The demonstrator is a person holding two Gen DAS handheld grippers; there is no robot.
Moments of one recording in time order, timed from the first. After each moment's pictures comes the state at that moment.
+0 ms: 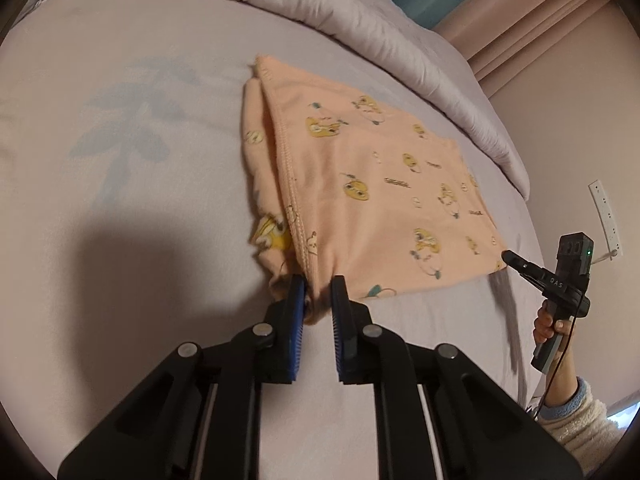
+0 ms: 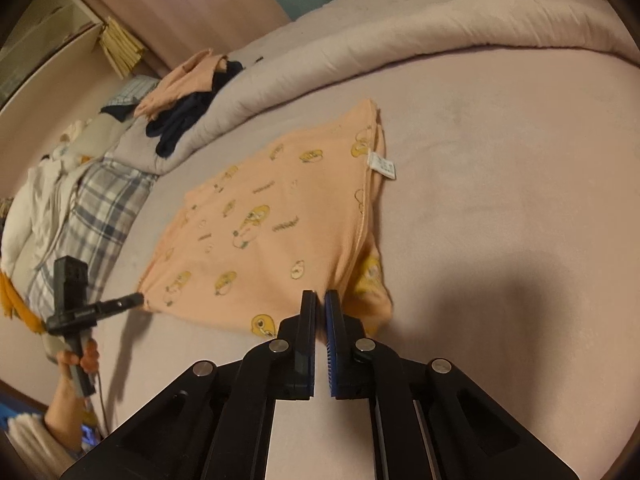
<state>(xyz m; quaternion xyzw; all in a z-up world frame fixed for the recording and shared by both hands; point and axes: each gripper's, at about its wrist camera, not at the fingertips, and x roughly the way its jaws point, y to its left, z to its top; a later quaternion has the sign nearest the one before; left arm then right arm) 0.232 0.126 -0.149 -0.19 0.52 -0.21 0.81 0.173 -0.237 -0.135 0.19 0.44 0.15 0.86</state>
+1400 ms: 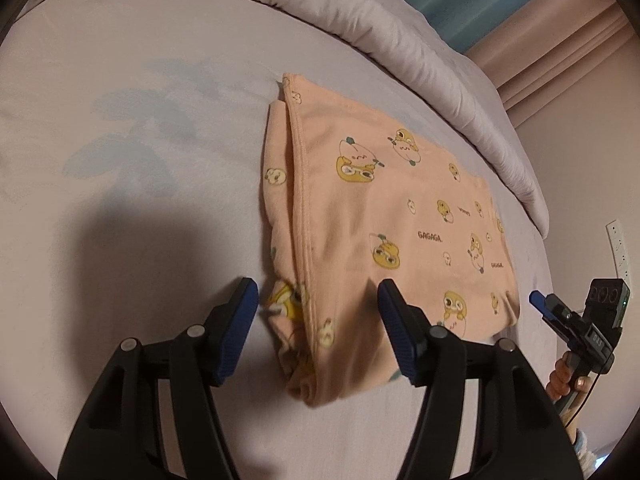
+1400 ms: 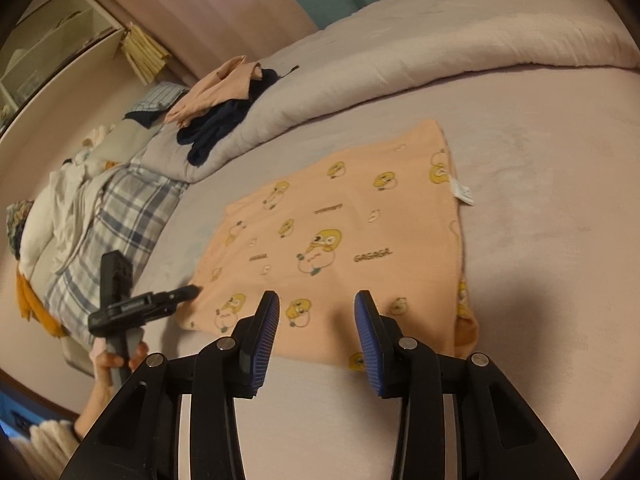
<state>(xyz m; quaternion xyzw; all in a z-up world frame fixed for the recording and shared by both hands) 0.271 0.125 -0.157 -0.21 0.51 -0.16 0.82 0.183 -0.196 -0.116 0.21 0.41 0.19 0.87</state>
